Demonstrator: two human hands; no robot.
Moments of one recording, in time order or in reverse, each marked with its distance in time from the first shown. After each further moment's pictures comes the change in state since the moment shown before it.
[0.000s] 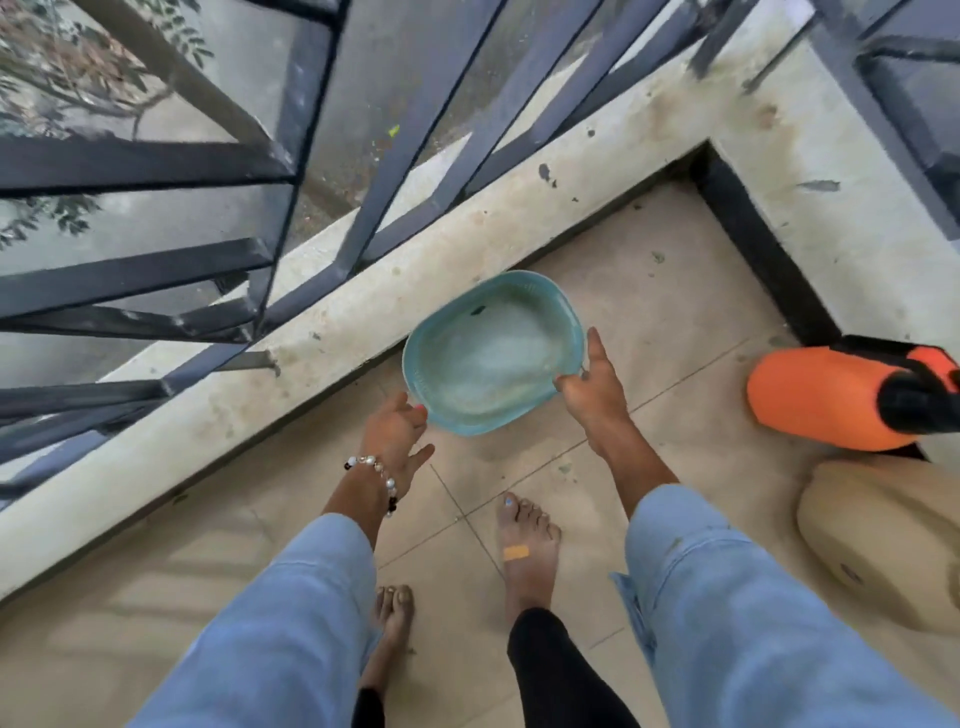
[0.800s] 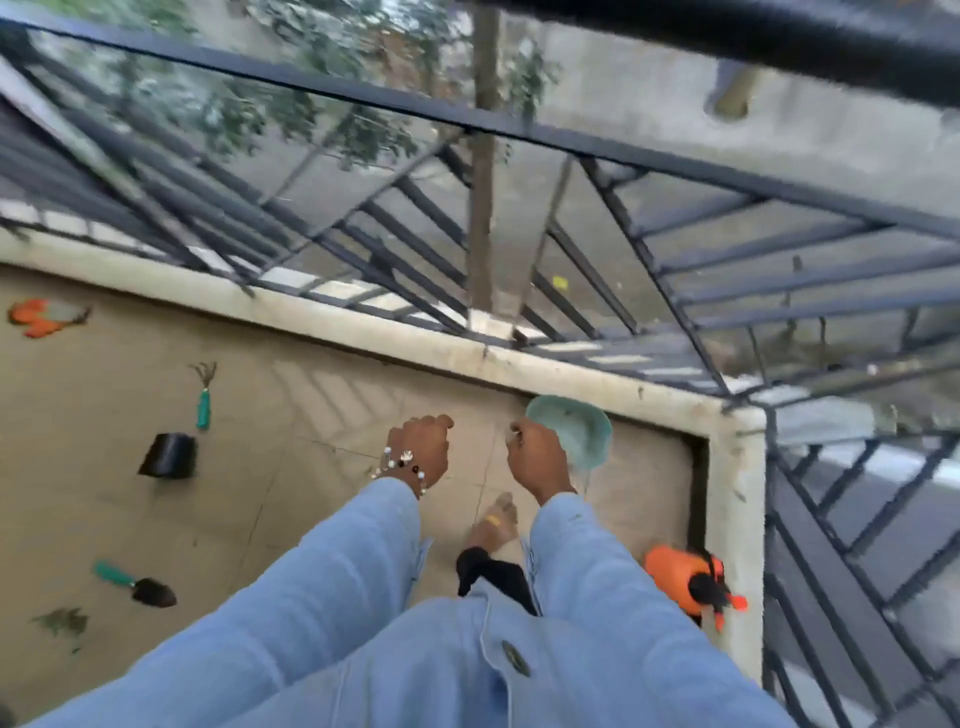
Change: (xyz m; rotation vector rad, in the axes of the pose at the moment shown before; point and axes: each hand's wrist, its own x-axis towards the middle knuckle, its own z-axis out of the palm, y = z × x) left_hand -0.480 -0.050 -0.162 1.033 0.429 0.468; right_hand -0.458 -0.162 -0.048 -1.047 -0.373 -0.747
